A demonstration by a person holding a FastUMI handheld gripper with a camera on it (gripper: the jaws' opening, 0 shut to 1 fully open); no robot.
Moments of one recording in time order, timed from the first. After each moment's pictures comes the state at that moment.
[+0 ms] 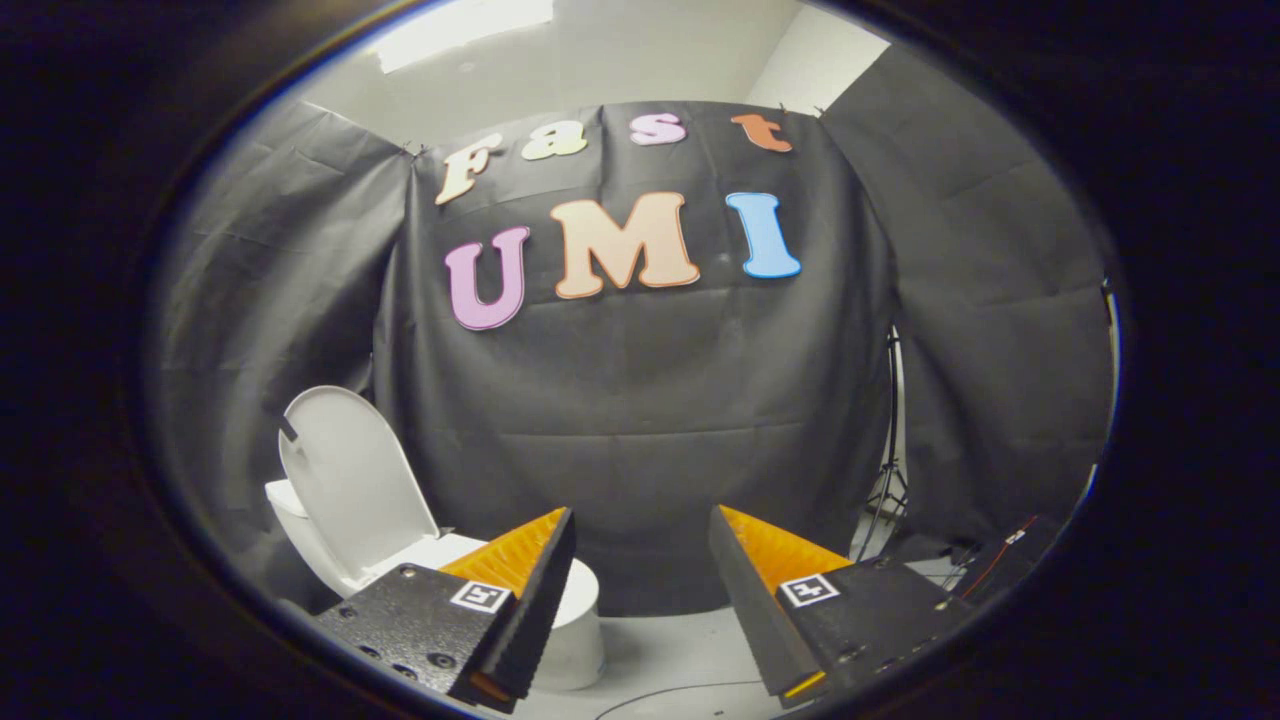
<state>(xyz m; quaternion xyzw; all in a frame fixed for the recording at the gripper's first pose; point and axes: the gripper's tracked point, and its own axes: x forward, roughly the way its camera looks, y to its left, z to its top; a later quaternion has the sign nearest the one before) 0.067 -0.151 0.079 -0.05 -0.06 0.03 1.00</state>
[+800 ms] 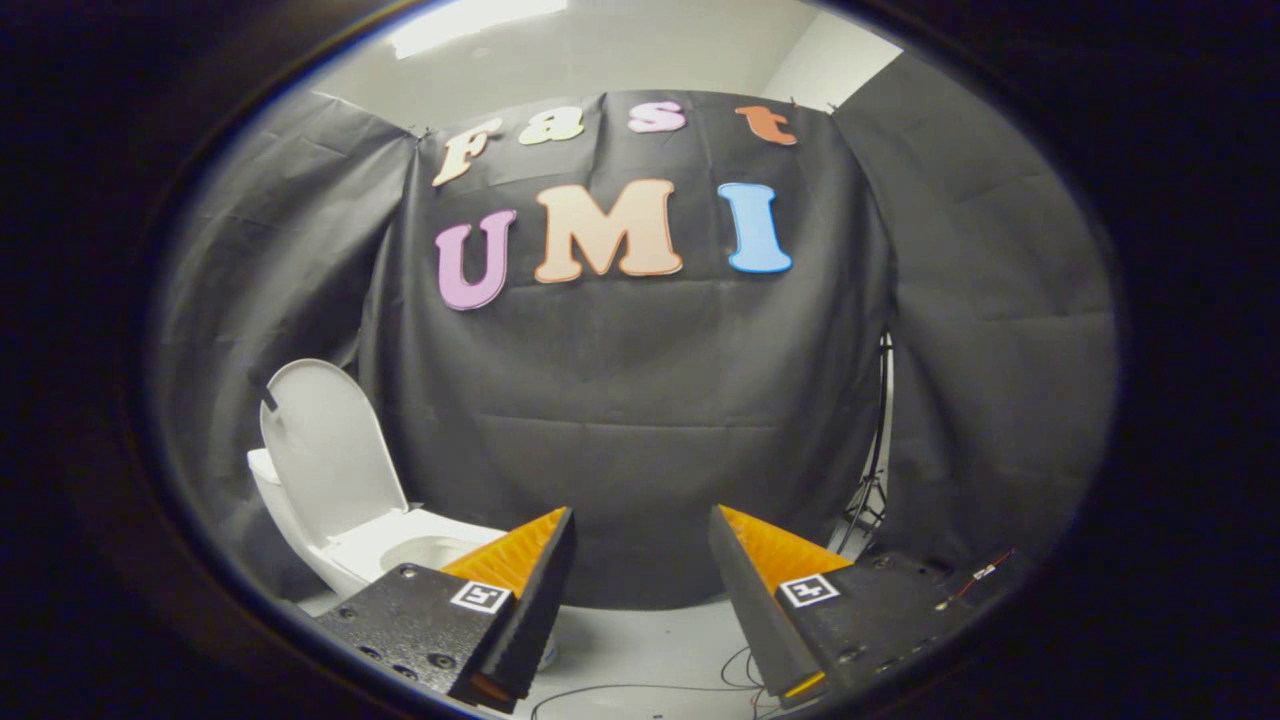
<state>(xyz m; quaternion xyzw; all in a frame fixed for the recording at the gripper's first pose) 0.079 -0.221 0.092 -0.09 -0.03 0.02 1.00</state>
